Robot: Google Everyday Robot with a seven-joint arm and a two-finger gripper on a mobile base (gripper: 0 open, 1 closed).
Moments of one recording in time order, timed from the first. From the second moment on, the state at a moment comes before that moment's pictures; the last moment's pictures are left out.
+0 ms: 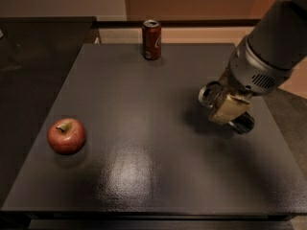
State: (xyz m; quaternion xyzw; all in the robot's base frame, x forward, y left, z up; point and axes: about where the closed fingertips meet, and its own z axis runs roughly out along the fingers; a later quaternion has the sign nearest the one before) arm 0.437 -0.138 0.918 -0.62 0.76 0.05 0.15
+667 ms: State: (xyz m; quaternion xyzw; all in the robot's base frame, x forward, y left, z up) arm 0.444 -0.141 0.890 -0.64 0.77 0.00 0.08
